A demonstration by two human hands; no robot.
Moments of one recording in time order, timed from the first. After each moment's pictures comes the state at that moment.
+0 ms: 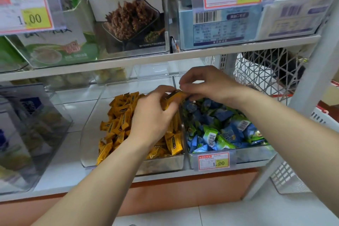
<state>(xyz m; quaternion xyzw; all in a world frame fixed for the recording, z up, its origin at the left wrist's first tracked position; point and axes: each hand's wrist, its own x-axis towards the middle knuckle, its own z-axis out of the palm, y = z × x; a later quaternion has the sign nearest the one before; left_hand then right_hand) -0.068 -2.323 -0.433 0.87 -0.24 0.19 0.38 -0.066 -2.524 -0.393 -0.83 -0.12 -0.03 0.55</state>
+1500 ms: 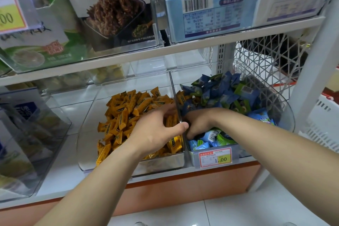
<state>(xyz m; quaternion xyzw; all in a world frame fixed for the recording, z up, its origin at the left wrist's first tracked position) -0.069 -2.313 -0.457 0.91 -0.28 -0.04 0.31 -0.040 -2.506 -0.485 -0.93 -0.09 0.31 0.20</state>
